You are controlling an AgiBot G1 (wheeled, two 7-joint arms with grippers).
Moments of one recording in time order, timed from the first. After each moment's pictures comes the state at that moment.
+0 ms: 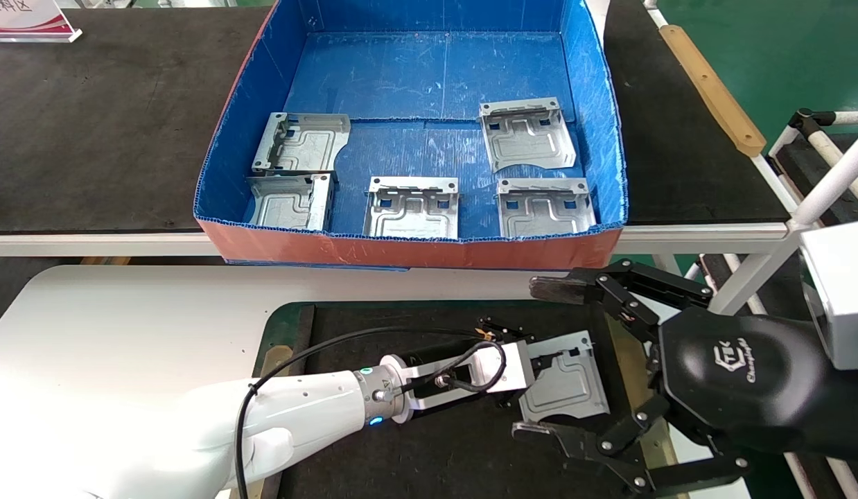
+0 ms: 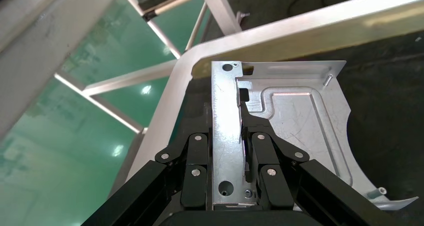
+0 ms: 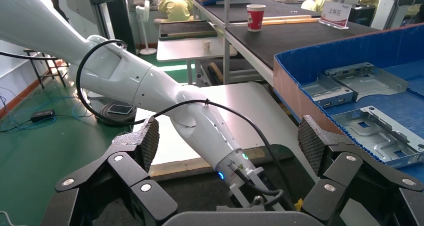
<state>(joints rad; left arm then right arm) -1.26 1.38 0.96 -0.62 0.80 0.69 0.84 1.09 -0.57 -0.37 1.25 -0.66 -1.45 0.13</state>
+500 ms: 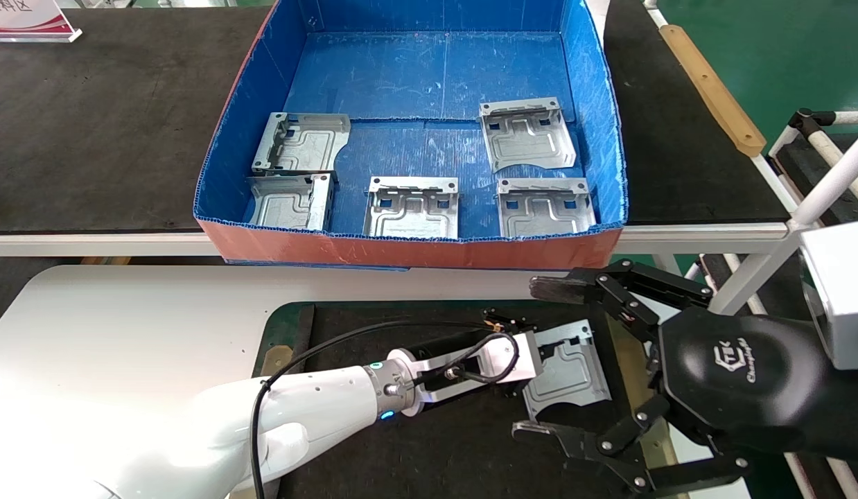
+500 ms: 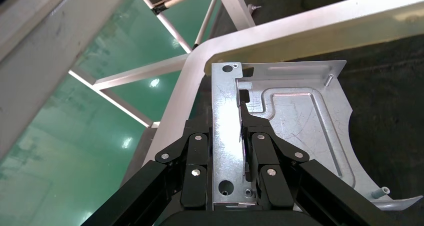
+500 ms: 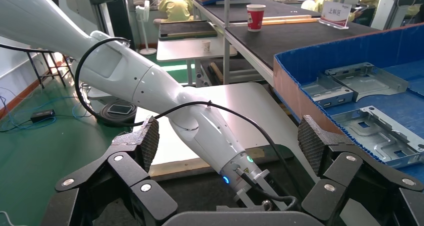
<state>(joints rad) -1.29 1.38 1.14 -0.65 0.60 0.57 0.90 1.09 -0.57 -0.37 1.25 -0.66 -1.45 0.13</state>
